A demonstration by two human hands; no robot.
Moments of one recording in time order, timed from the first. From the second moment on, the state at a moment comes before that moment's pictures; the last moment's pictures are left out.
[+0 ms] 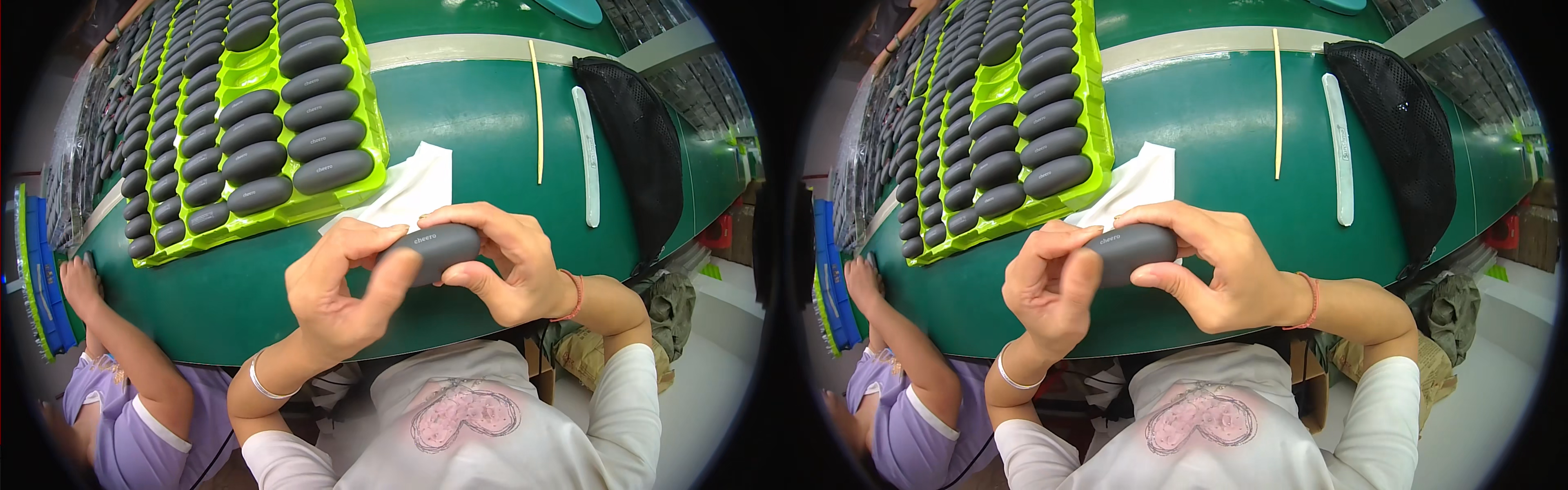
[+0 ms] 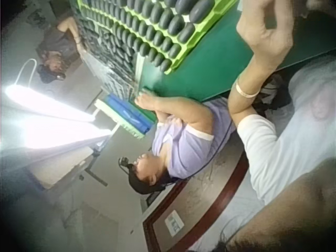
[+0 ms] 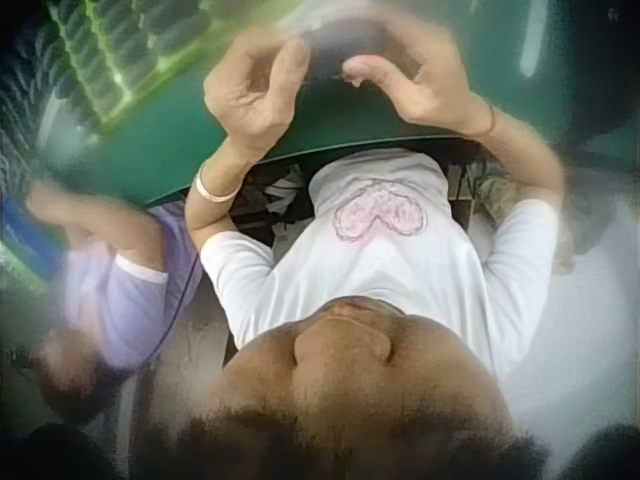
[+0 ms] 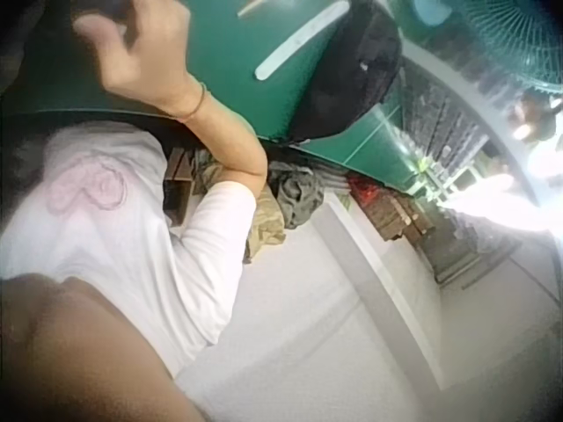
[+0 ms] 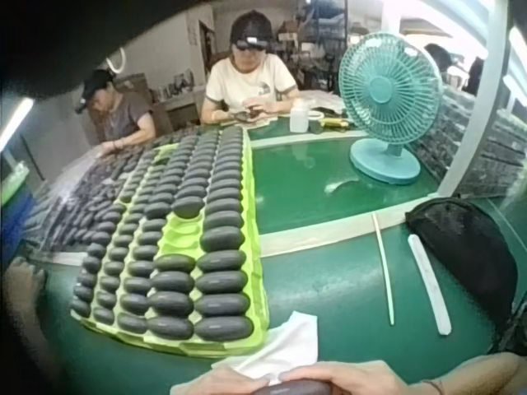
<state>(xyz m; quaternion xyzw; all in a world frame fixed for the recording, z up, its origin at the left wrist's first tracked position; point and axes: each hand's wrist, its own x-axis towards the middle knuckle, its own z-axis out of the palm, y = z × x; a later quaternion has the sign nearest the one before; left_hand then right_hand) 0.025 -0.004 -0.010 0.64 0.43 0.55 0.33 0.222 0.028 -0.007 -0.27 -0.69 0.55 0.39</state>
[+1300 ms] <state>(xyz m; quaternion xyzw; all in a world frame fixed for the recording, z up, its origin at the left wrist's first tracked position) 0.037 0.009 -0.019 0.82 0.48 0.31 0.08 0.246 0.068 0.001 -0.30 -0.50 0.63 0.50</state>
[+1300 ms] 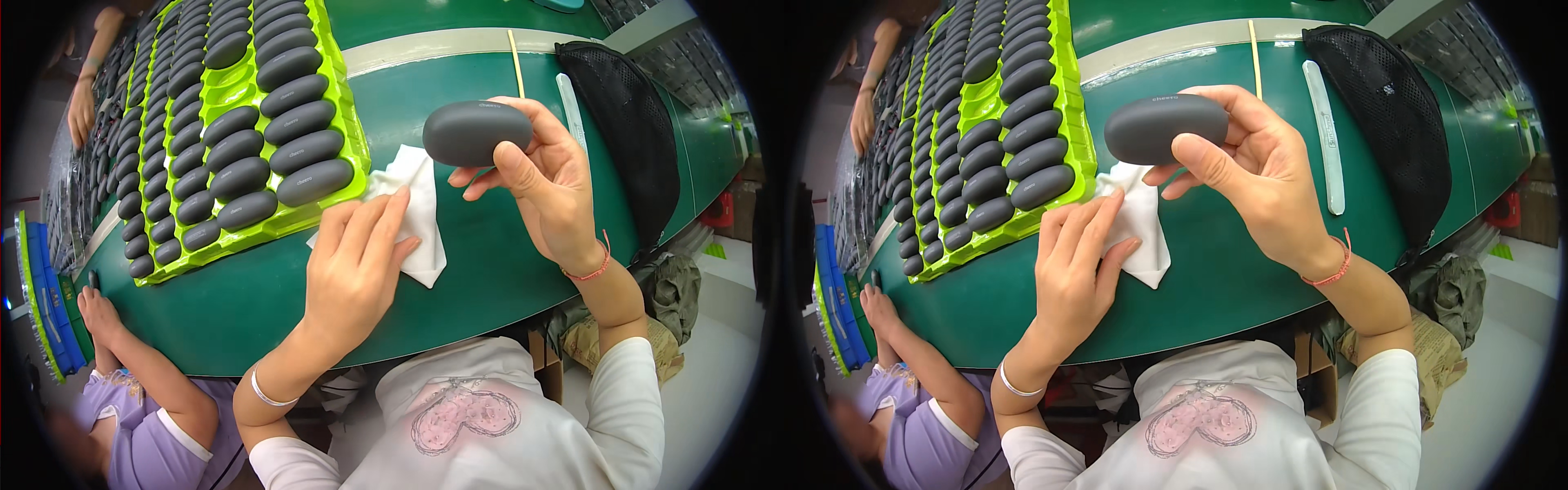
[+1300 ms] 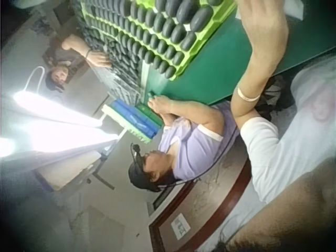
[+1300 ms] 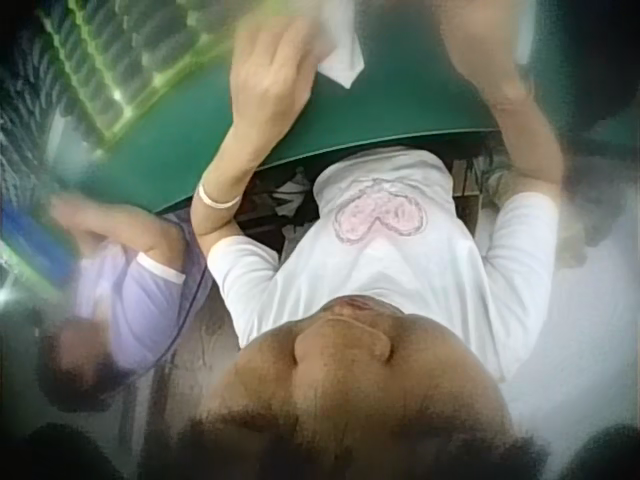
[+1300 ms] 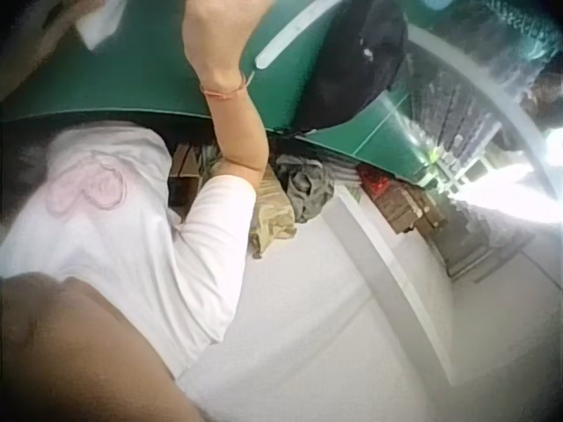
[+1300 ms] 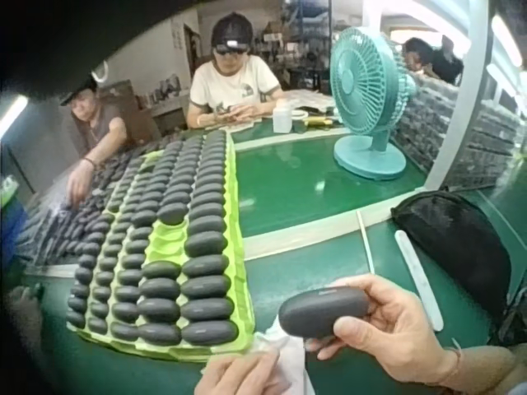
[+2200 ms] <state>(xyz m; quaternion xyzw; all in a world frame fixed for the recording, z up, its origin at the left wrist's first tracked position) 0.021 0.009 0.000 0.74 0.40 0.51 0.17 0.234 0.046 -0.004 -0.29 -0.58 0.63 0.44</state>
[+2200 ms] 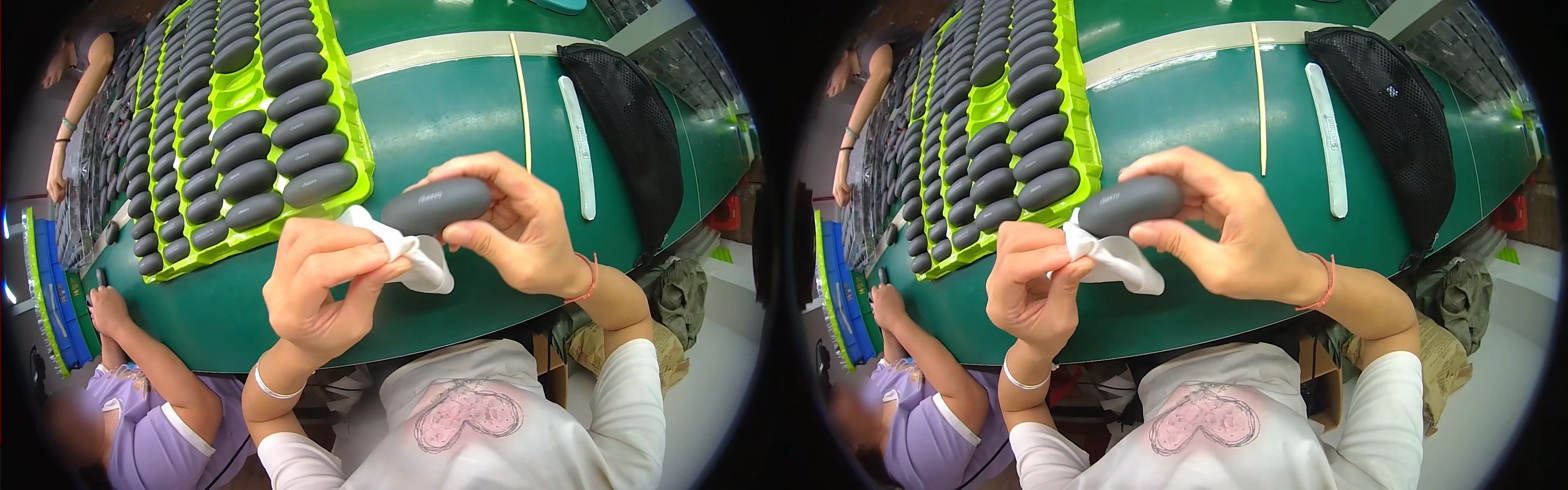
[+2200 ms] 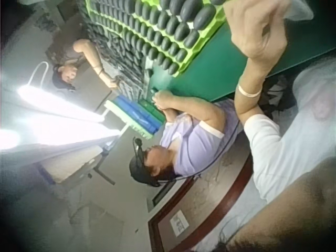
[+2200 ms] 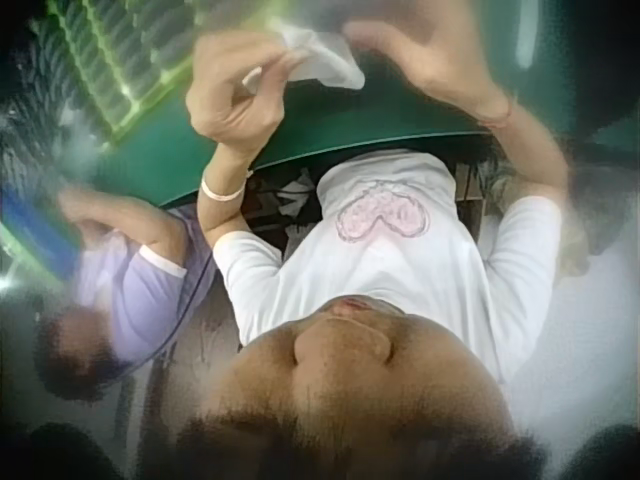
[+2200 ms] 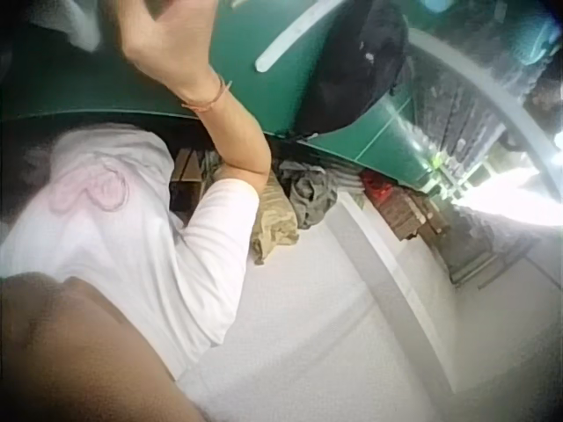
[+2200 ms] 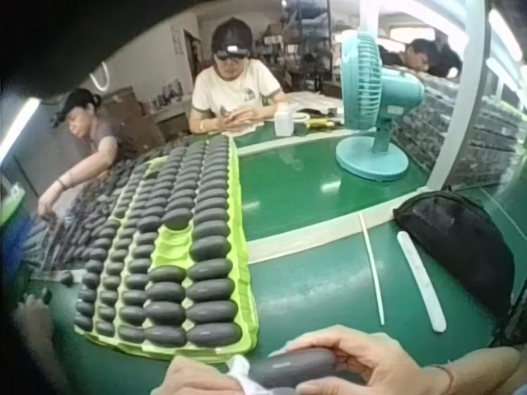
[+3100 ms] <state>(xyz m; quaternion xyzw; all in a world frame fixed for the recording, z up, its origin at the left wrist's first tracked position) 0.018 0.007 -0.004 0.45 0.39 0.53 0.60 0.229 0.041 -0.003 -0.29 -0.57 0.67 0.37</state>
